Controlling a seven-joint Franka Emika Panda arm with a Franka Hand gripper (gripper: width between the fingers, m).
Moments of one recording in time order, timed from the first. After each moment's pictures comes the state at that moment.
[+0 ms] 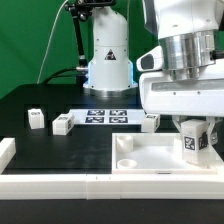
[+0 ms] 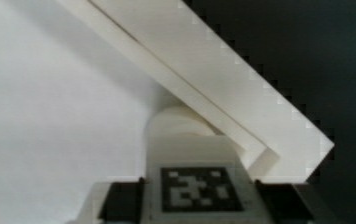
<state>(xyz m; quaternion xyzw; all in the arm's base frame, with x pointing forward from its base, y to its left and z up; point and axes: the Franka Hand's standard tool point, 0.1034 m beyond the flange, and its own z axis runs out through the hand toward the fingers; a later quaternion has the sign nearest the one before) 0.620 0.123 0.064 -0.89 0.44 -0.05 0.10</state>
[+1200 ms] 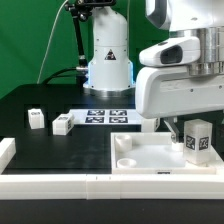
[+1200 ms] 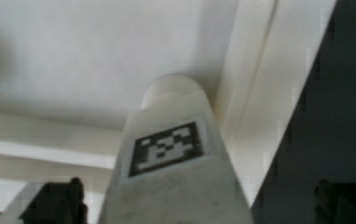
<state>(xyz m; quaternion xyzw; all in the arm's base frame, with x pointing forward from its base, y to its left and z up) 0.621 0.126 0.071 -0.99 -0.14 -0.06 0.02</state>
